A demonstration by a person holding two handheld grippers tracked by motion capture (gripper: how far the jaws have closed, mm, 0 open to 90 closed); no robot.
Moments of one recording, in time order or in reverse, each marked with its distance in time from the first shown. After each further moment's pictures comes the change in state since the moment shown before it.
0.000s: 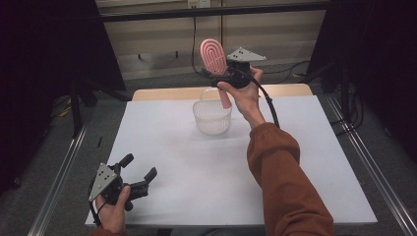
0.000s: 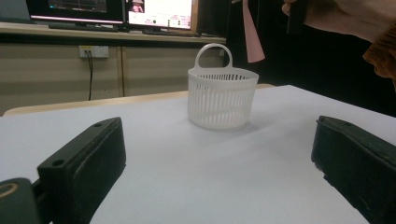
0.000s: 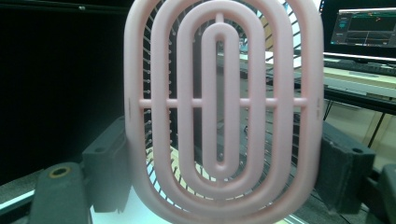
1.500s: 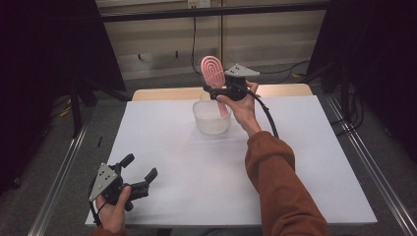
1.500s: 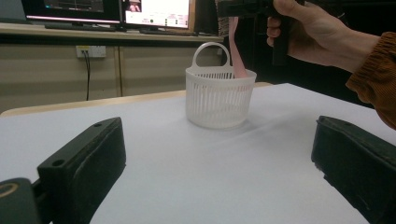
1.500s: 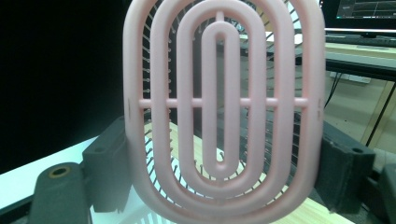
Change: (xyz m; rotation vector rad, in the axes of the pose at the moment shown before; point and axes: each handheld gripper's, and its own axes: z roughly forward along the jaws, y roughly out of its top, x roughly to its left) left arm 0.000 0.000 0.000 0.009 -0.009 0.007; right arm -0.004 -0.054 0.016 0.050 -0.001 0.031
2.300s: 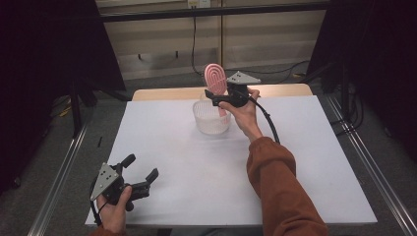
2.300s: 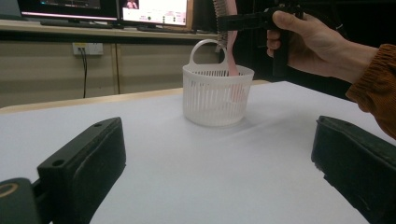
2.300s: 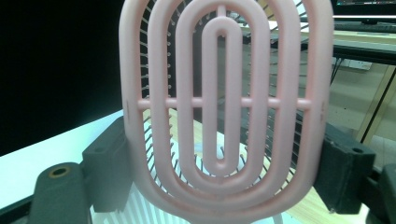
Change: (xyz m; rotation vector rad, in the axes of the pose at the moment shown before) left arm -0.001 0.000 0.001 0.011 -0.008 0.005; right arm -0.001 -0.023 -0.004 0.029 -0.005 0.010
